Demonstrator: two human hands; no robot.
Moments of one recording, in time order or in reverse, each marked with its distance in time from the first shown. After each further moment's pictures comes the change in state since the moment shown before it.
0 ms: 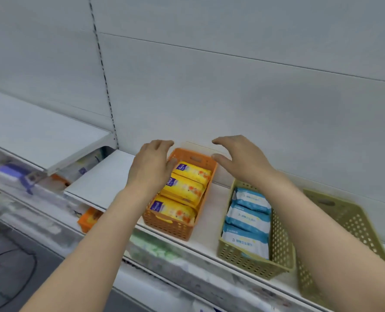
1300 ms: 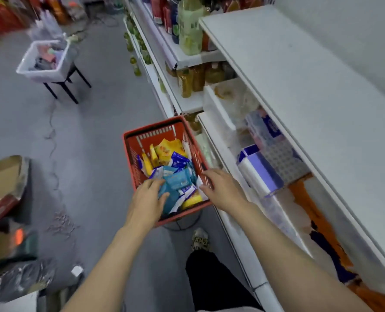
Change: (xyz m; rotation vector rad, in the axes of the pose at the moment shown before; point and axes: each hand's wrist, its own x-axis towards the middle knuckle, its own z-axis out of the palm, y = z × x) left_hand -0.137 -0.836 -0.182 0.111 -0.066 -1.039; right_hand 0.394 -0.743 0.538 0.352 -0.699 -0.504
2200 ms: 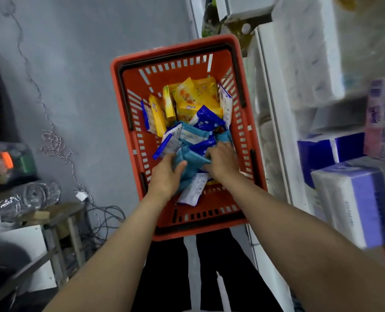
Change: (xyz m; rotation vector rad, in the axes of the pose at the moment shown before) left_hand 0.147 -0.106 0.140 -0.446 -0.331 -0.603; right_hand 0.214 0.045 0.195 -0.226 -0.385 0.127
